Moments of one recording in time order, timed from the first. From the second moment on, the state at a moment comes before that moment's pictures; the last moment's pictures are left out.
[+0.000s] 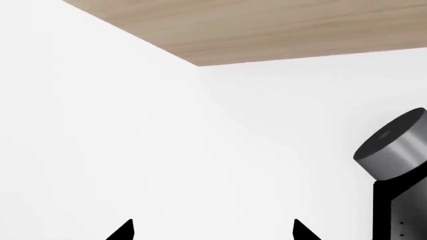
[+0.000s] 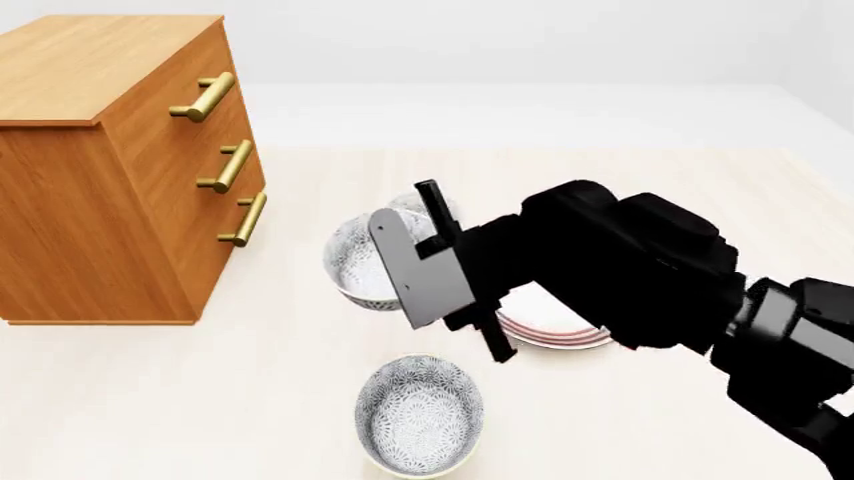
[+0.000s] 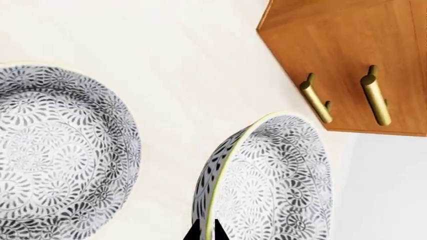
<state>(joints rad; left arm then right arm) 0.21 -0.37 -0.09 -1.31 0.00 0.28 -0.02 1.44 0.45 -1.39 0.18 0.08 0.16 -0.89</state>
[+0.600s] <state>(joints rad) 0.21 -0.37 -0.05 -1.31 0.00 0.32 -0.04 1.40 0.67 -1.35 -0.56 0.15 0.71 -0.81</state>
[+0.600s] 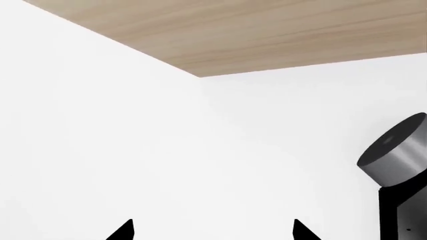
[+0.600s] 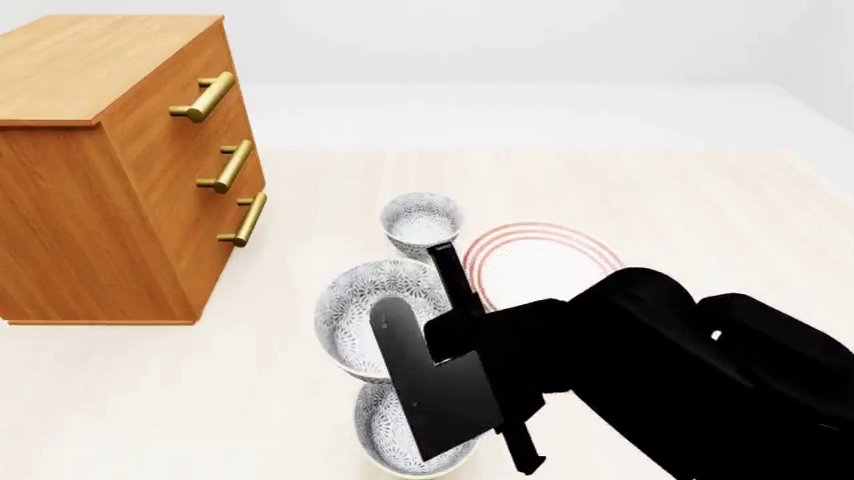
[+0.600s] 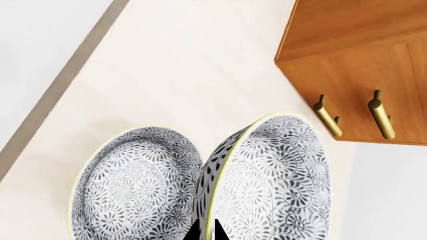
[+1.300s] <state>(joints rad) 0.21 -0.37 -0.04 -1.31 0.00 0.33 -0.04 1.33 0.72 -1.34 -0.86 0.22 0.98 -0.74</state>
